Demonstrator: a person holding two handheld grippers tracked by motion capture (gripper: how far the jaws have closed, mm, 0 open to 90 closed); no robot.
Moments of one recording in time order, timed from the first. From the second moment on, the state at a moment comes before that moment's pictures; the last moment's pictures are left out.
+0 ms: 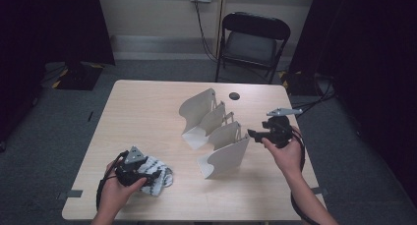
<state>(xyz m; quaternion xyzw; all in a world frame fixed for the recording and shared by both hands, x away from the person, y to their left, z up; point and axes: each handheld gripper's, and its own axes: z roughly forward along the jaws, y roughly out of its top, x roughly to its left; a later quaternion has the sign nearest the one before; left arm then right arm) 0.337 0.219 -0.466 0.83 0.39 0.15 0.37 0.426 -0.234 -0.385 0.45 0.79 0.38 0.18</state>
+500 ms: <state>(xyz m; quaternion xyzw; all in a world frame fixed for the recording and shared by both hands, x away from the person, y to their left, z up) 0.326 0.231 -0.454 0.83 0.39 0.16 0.36 0.384 -0.252 -0.465 0.43 0.81 0.35 0.18</state>
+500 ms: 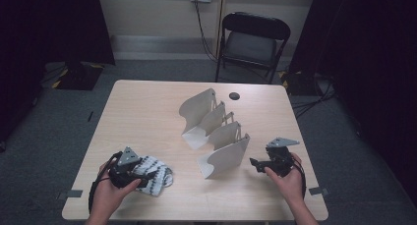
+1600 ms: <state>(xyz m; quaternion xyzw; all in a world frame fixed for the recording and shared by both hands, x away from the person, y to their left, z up) 0.326 0.207 -0.479 0.84 0.38 0.15 0.34 0.372 -0.254 -0.499 0.42 0.82 0.35 0.18</state>
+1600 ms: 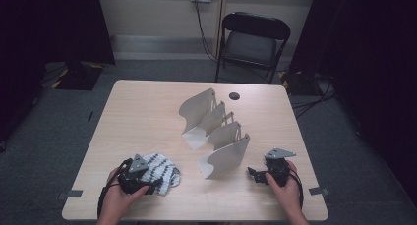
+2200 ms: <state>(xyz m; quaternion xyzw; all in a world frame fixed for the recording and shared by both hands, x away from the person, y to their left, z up) 0.349 0.164 -0.481 0.85 0.37 0.14 0.36 0.372 -0.254 -0.499 0.42 0.82 0.35 0.18</state>
